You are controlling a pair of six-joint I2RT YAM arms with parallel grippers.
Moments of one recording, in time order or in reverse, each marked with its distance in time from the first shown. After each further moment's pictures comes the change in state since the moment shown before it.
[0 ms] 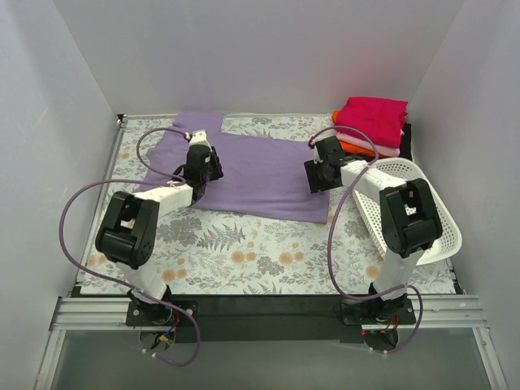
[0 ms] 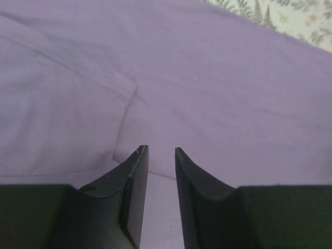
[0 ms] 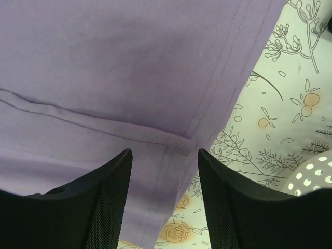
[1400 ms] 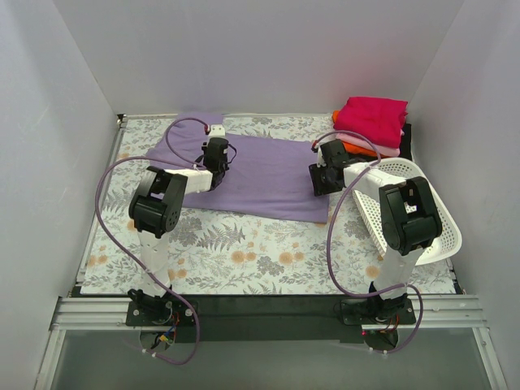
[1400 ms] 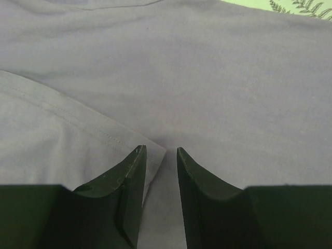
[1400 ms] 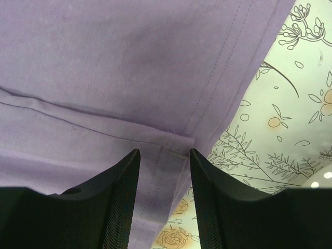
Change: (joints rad) left arm -0.045 0.399 0.307 0.031 -0.249 0.223; right arm -0.047 0.025 -0.042 0.034 -0.072 -0.008
